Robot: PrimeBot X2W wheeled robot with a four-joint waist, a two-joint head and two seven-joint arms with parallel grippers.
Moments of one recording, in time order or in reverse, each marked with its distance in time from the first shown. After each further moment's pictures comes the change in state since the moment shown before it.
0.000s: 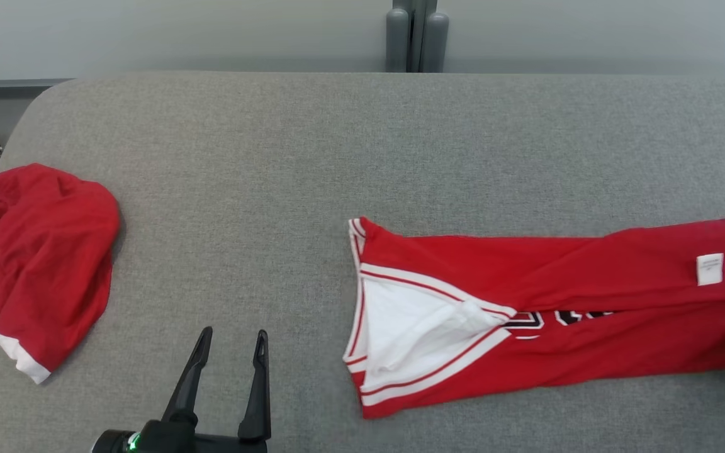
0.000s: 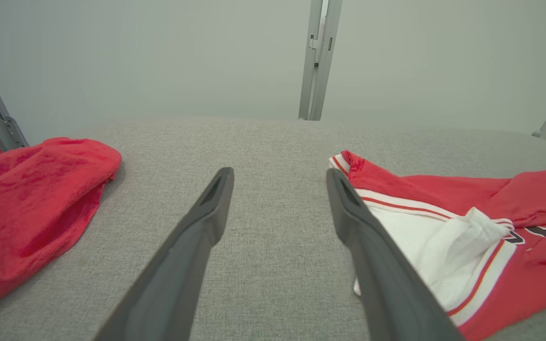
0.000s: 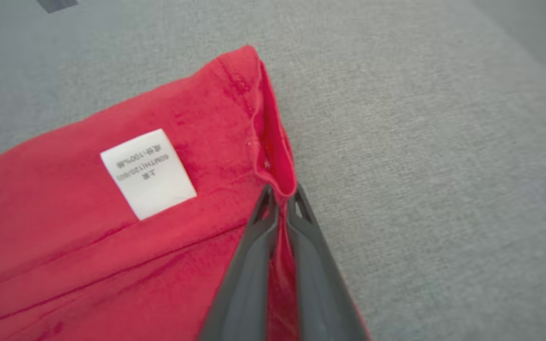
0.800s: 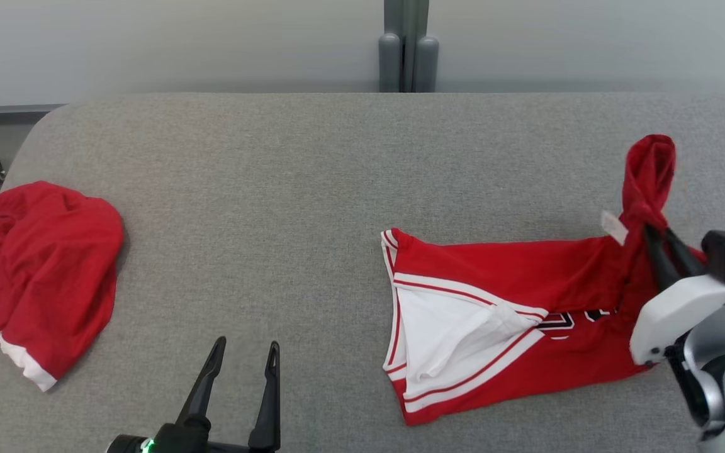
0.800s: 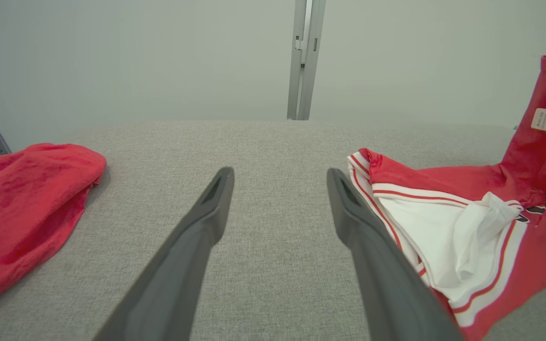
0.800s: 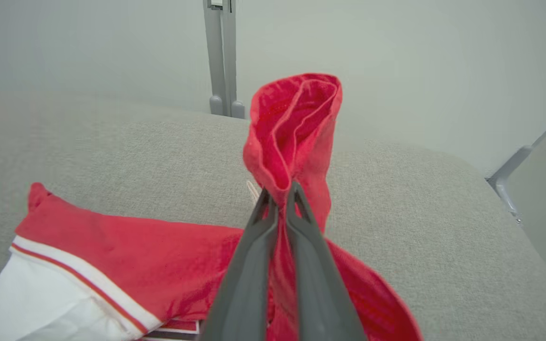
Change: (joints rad) left arm 0.000 -0.001 -0.010 0.041 0.015 -0.021 0.000; right arm 0.198 0.168 0.140 -0.812 -0.272 -0.001 0.209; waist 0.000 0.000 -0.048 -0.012
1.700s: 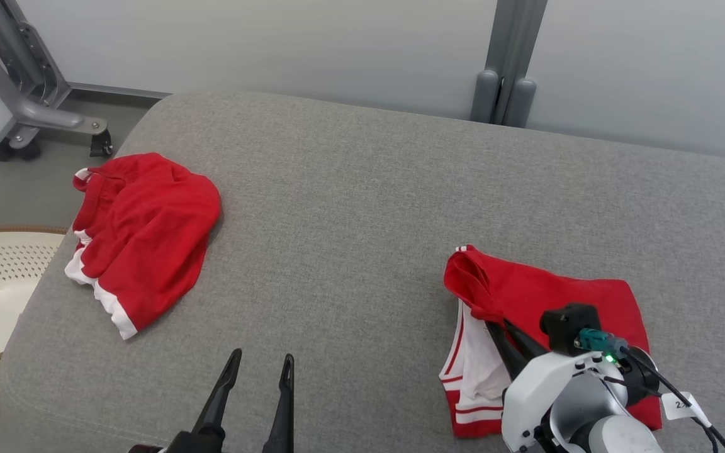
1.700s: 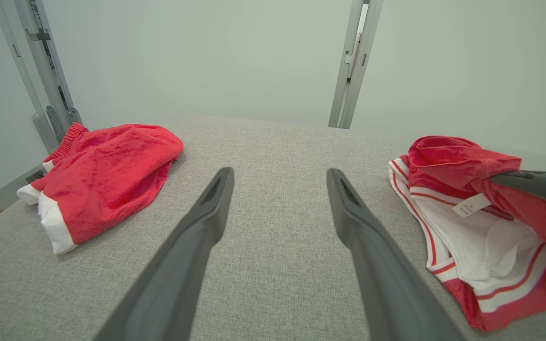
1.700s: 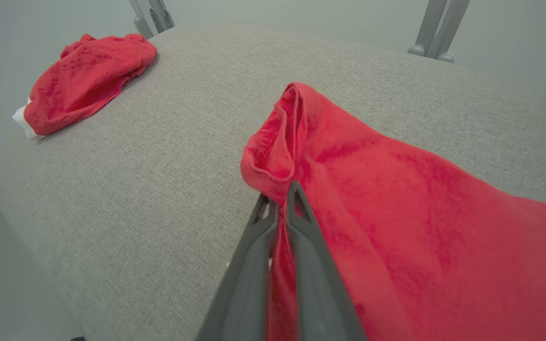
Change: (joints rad) left arm 0.013 0.000 -0.046 0.021 -0.024 0.009 0.000; right arm 0.092 0.143 0.314 0.107 0.057 0.000 -0.014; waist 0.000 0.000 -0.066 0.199
